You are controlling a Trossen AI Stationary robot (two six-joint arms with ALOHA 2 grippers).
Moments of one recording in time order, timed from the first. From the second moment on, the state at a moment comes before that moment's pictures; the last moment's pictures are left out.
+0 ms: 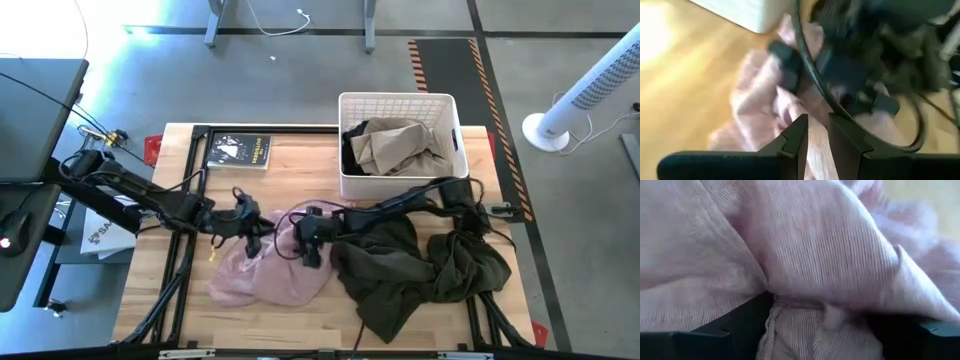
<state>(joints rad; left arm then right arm) -0.38 1.00 0.57 -0.24 -0.45 -0.67 0.13 2.19 1.42 -0.05 0.07 0.11</state>
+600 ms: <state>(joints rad) -0.48 0.99 0.57 -0.54 -0.83 -0.77 0.18 2.28 1.42 0.06 0.05 0.34</state>
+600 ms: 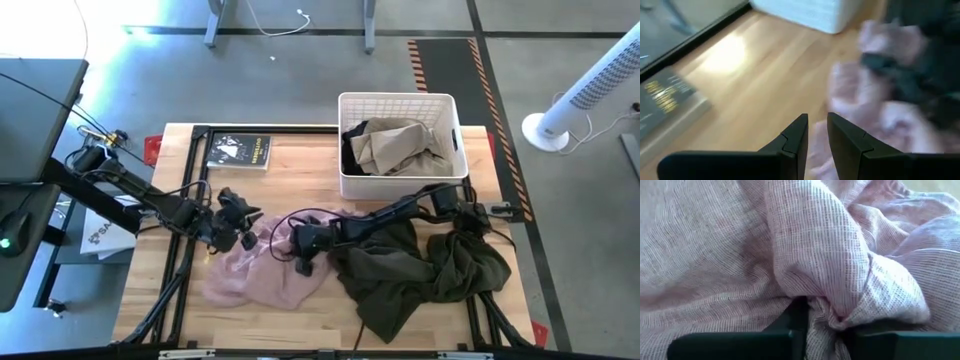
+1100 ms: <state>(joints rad) -0.58 1.00 0.51 -0.59 -1.06 -0.96 0.32 1.55 1.42 -0.11 0.75 0.04</state>
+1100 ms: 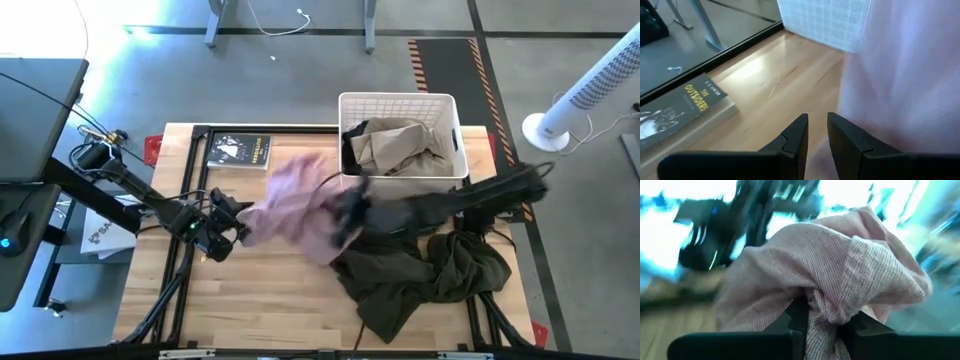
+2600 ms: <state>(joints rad) -0.58 0.99 0.48 -0.50 -1.09 -0.93 -0.63 1.63 1.27 -0.75 0.30 0.04</state>
